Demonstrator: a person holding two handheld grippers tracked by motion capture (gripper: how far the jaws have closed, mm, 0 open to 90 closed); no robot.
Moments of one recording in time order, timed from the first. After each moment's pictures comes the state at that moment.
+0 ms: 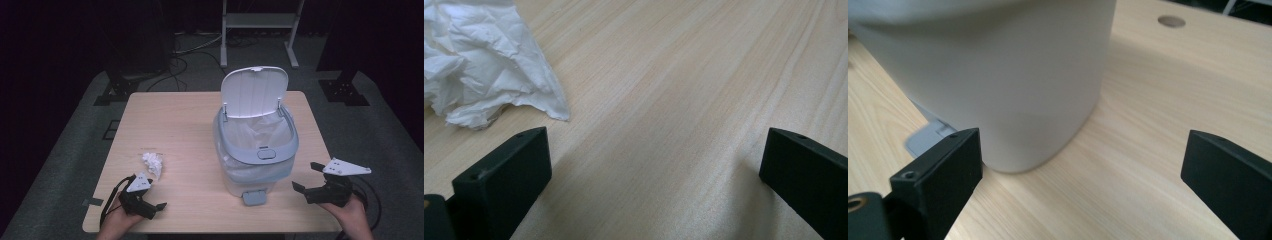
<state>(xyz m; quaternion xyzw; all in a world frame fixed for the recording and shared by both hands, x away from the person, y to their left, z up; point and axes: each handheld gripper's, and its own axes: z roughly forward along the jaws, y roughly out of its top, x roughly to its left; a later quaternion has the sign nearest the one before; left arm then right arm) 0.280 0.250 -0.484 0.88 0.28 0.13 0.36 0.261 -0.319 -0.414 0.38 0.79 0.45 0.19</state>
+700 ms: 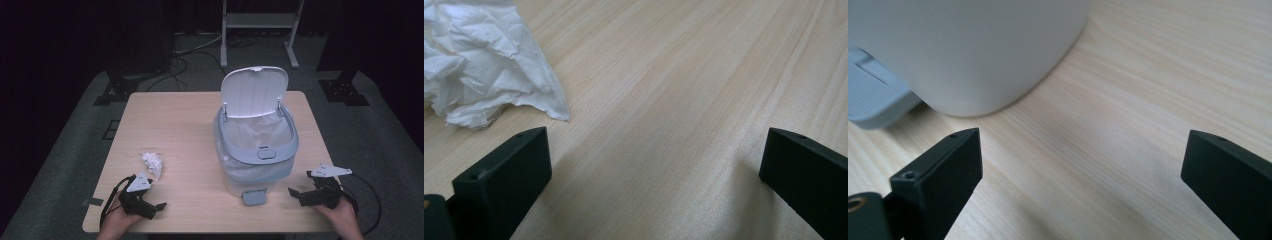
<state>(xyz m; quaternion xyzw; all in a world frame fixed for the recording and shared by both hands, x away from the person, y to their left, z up) 0.280 0.250 -0.484 0.88 0.28 0.13 0.36 0.278 -0.318 -0.463 0.42 0.81 0.37 0.17</state>
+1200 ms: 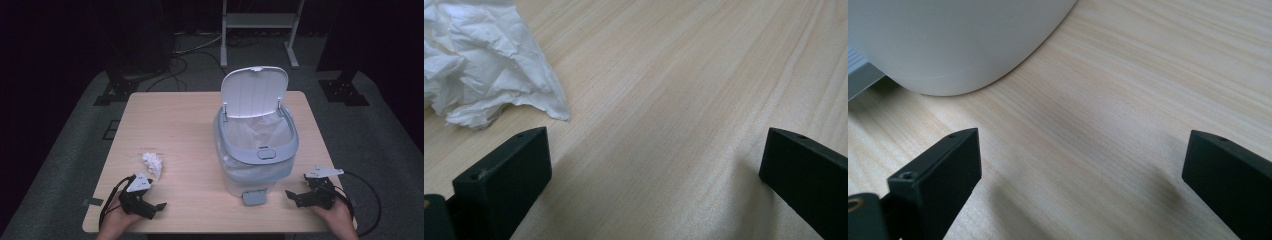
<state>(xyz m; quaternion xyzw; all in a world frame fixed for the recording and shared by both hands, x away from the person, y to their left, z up) 0.280 0.250 -0.483 0.88 0.28 0.13 0.36 0.283 -0.313 -0.481 0.43 0.82 0.35 0.16</state>
